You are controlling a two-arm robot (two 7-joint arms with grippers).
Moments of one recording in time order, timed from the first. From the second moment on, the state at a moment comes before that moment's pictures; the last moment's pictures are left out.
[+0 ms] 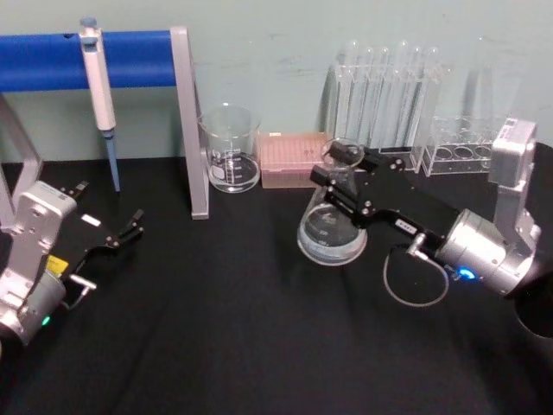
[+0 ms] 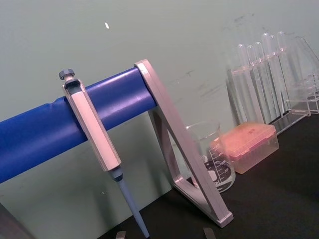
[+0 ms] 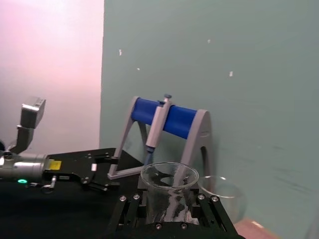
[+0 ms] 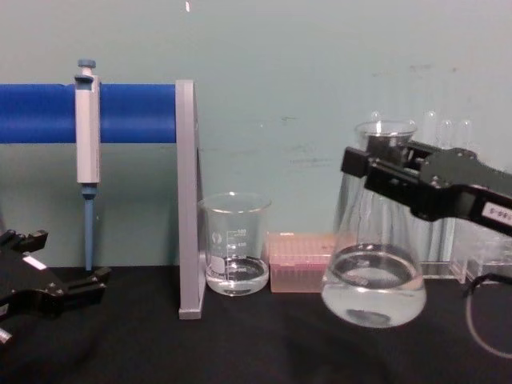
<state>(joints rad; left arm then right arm) -0.20 0.60 0.45 -1.41 -0.25 -0.12 0.03 0.32 0.43 -0.39 -1.40 0.54 -0.26 0.70</state>
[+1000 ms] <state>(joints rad) -0.20 0.60 0.45 -1.41 -0.25 -0.12 0.03 0.37 0.40 -0.46 -1.33 0.55 -0.26 0.73</state>
